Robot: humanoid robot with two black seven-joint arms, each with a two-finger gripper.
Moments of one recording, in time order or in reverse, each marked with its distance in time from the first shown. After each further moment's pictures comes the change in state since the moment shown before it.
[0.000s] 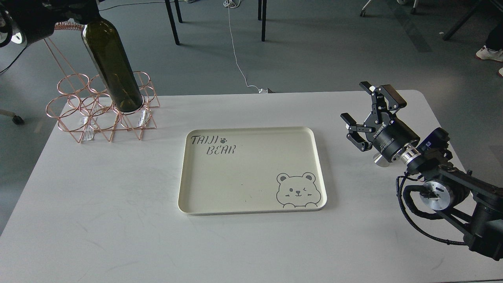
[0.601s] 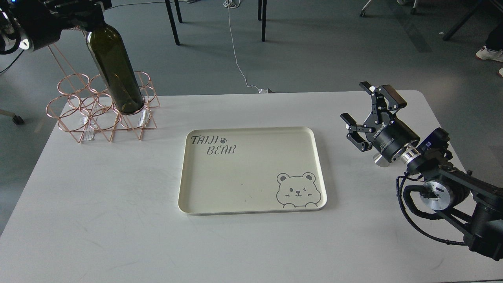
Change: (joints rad) left arm 0.013 -0.014 0.016 0.010 -0.003 0.027 0.000; right arm 0.000 0.003 0.000 0.000 0.000 0.000 0.000
